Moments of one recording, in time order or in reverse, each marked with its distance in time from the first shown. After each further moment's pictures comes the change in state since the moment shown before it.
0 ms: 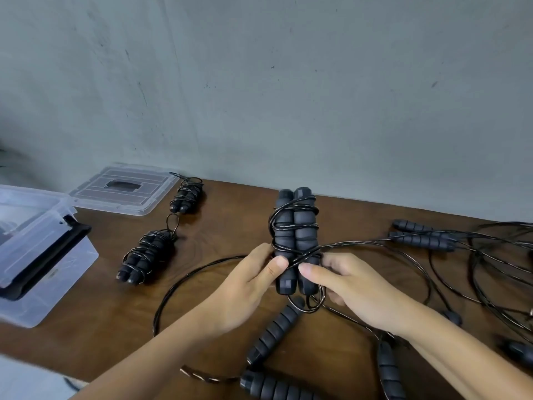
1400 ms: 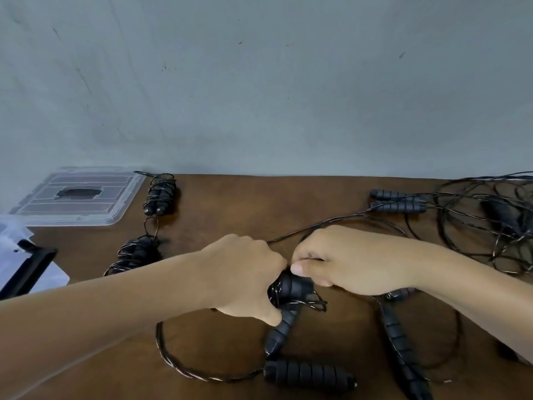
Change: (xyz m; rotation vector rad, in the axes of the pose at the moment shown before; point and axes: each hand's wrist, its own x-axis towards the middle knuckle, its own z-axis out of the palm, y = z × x) left_hand 0.016 0.077 -0.042 1.532 -0.643 0.087; right_hand 0.018 -0.073 0.021 -0.711 -0.191 0.172
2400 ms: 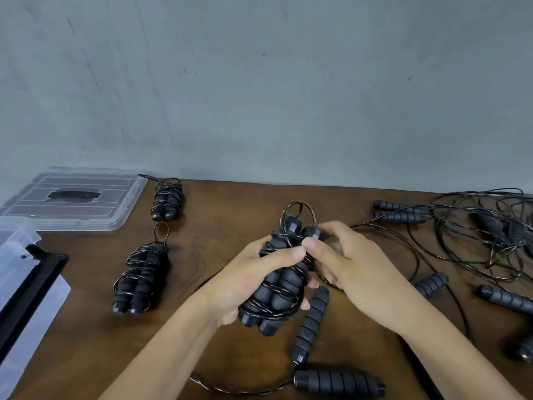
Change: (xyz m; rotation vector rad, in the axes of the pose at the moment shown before) left_hand -0.011 -0.050 0.070 -1.937 0.145 0.310; right_hand 0.024 -0.044 0.053 0.381 0.587 0.223
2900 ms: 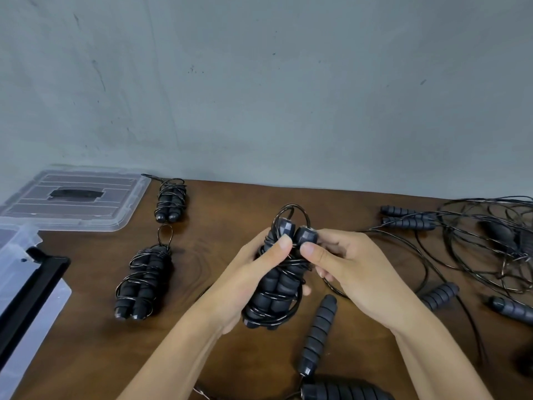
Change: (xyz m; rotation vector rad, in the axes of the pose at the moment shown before) left_hand 0.000 -0.009 -0.020 -0.014 0.090 0.168; right_hand 0.022 -0.003 0.012 0.289 -0.050 -0.113
